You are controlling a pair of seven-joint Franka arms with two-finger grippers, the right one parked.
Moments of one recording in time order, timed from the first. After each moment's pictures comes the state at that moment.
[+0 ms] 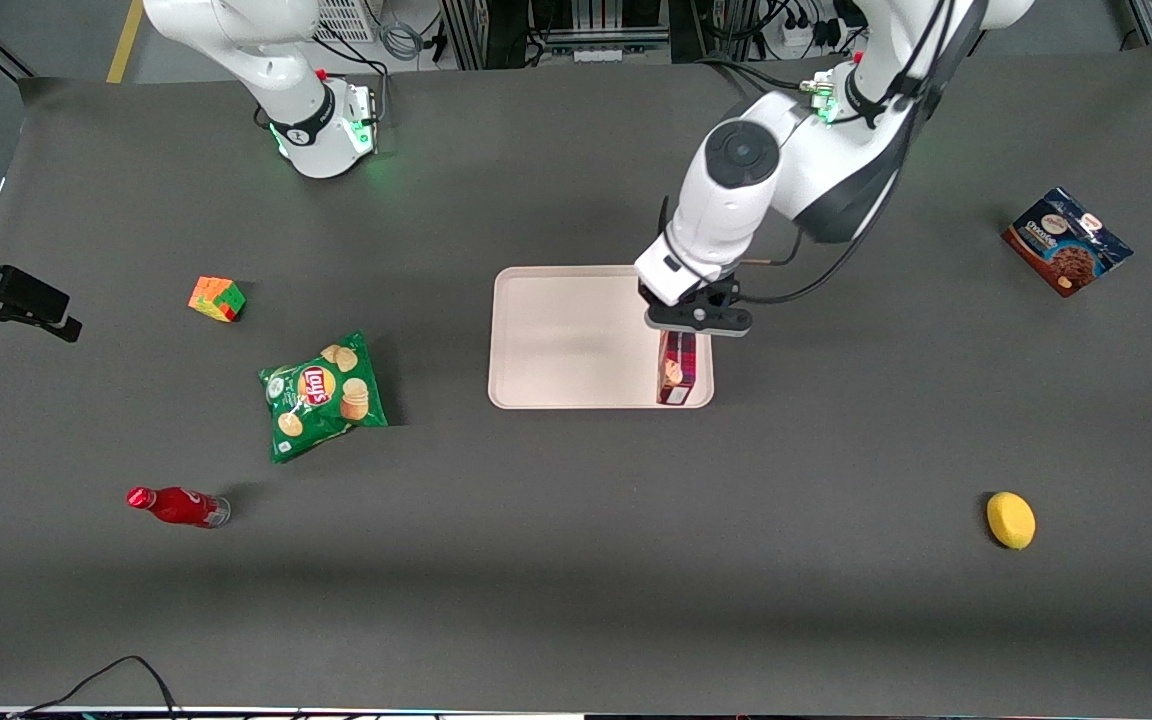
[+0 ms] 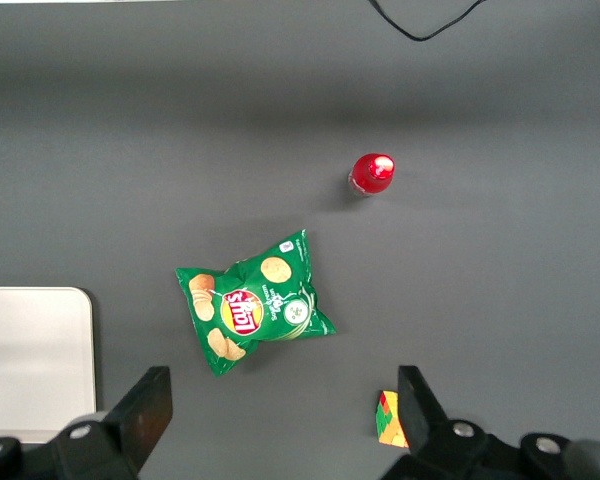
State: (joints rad) arm -0.28 0.23 -0.43 -2.04 0.07 2.32 -0.68
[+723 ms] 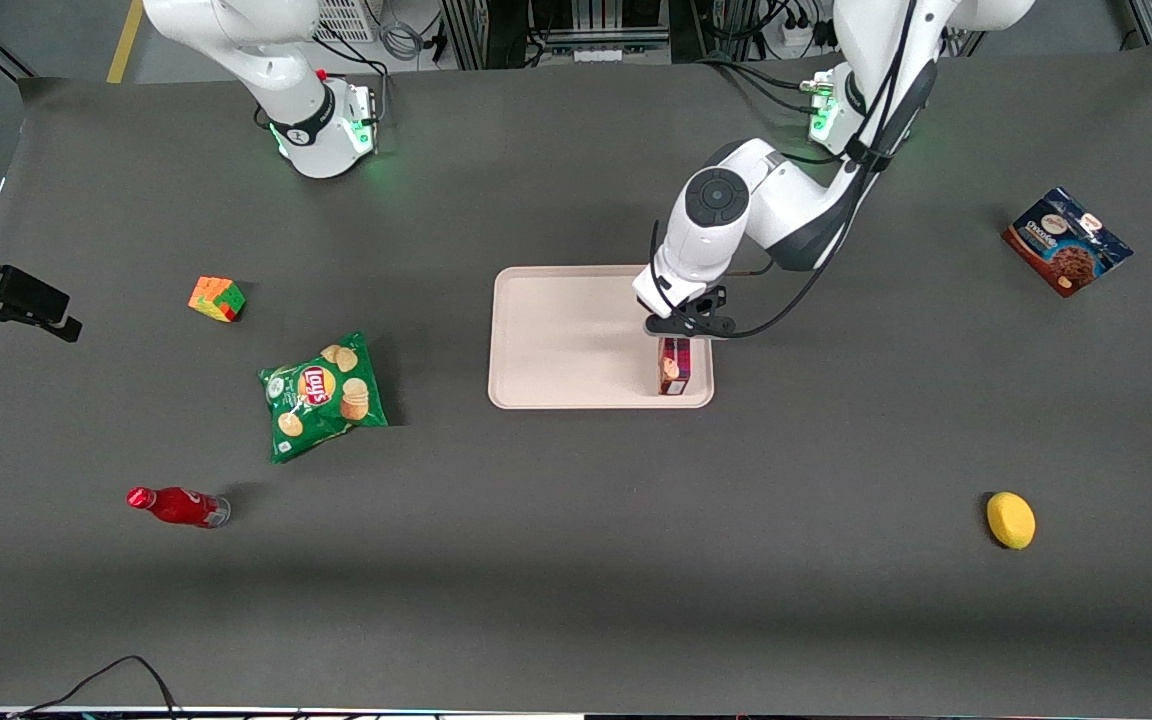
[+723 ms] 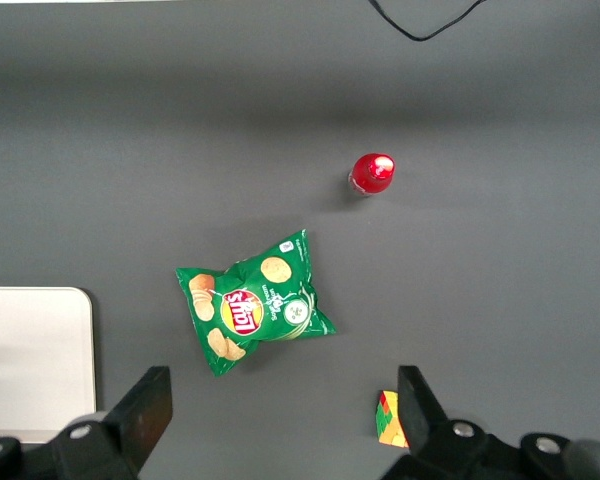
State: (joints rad) arm -0.31 0.33 -0.42 -2.16 0.11 2.47 -0.76
